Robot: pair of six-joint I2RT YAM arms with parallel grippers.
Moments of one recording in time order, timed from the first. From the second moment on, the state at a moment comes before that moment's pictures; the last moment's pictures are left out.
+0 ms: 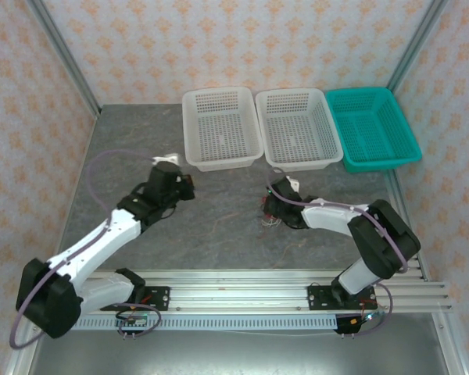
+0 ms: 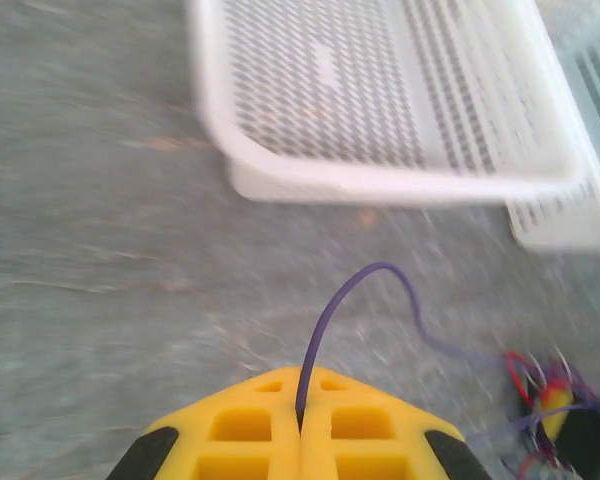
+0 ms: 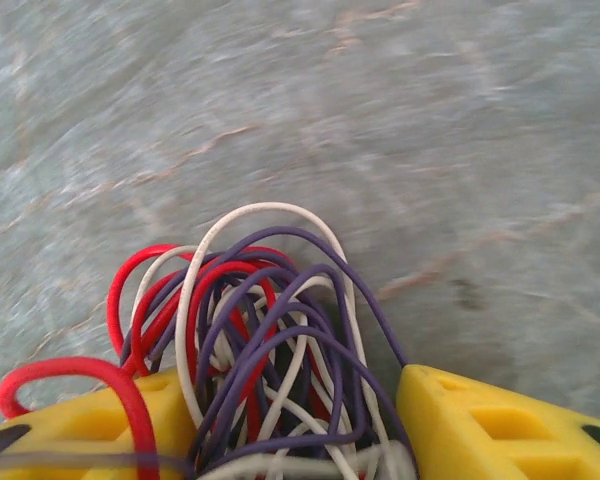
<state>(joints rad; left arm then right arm) -0.40 1.08 0.76 -0.34 -0.13 -0.61 0.61 1.54 0.67 -0.17 0.21 0.79</state>
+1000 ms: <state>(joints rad) -0.71 1.20 0.69 -0.38 -0.15 -0.41 0.64 1.36 0.70 -0.28 0.01 0.38</state>
